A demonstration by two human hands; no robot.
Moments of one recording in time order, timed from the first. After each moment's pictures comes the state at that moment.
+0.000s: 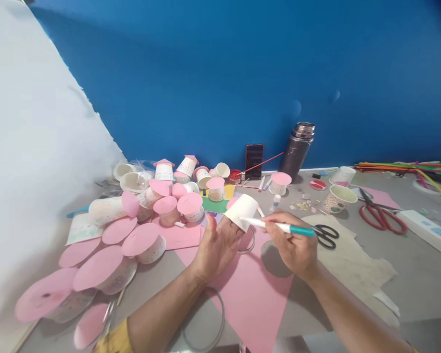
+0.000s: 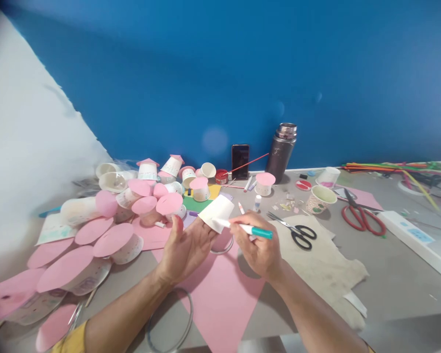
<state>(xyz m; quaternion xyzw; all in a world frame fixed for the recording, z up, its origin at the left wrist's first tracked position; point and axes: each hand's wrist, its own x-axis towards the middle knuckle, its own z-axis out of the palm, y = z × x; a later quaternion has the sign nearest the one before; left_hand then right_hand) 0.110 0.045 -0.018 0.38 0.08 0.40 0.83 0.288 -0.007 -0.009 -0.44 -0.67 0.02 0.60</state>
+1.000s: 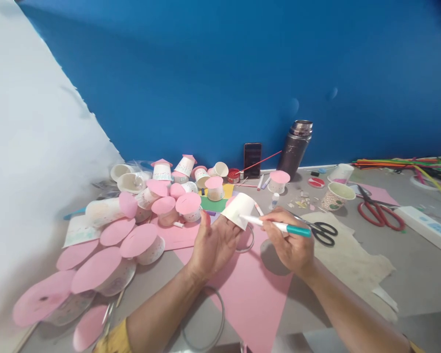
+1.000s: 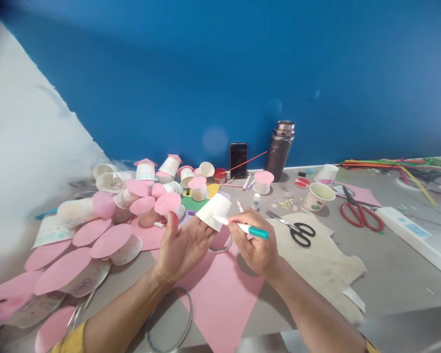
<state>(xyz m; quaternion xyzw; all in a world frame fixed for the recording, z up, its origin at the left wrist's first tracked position) 0.109 0.047 -0.015 0.29 0.10 0.42 0.86 0.286 -0.005 -0.009 -0.42 -0.69 -0.02 0.59</state>
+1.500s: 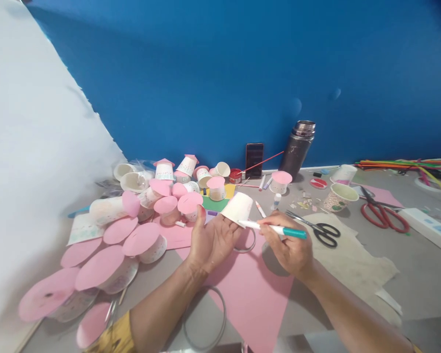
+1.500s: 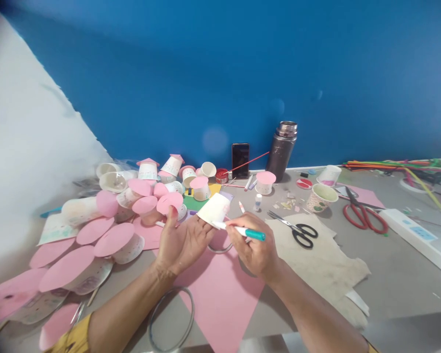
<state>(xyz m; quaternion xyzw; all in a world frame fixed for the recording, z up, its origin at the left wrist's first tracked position) 0.103 0.054 -0.010 0.17 0.13 0.43 0.88 0.284 -0.005 -0.009 -0.45 -0.68 -0.03 0.58</state>
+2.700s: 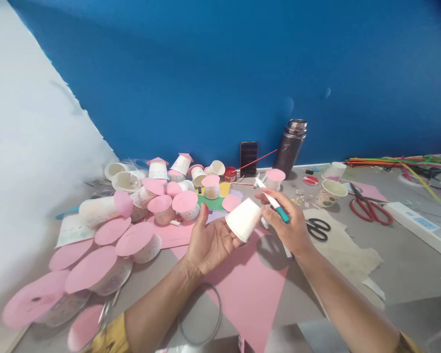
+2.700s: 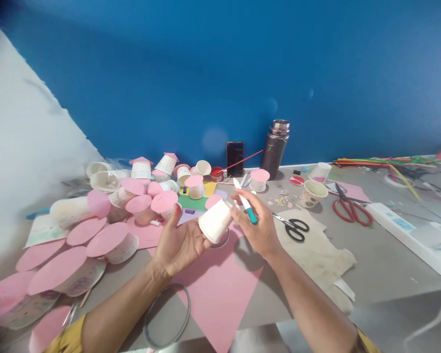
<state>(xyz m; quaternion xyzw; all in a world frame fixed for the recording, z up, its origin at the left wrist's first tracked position) 0.099 0.056 -0.016 0.18 0.12 0.31 0.93 0.305 0.007 -0.016 -0.51 -0.58 0.18 0.61</state>
